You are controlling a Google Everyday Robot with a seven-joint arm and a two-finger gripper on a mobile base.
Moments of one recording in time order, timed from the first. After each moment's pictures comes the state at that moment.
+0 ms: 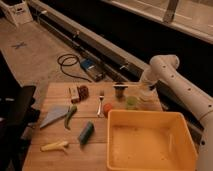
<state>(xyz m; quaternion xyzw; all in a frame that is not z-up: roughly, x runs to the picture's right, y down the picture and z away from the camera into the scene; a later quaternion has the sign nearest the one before) 0.227 -0.014 0.875 -0.20 -0.08 0.16 0.96</state>
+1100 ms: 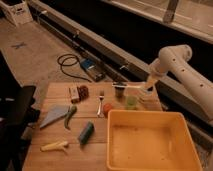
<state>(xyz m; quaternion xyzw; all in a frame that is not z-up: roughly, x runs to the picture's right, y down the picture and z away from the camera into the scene) 0.292 -0.076 0.822 -0.11 -0.03 0.18 0.98</state>
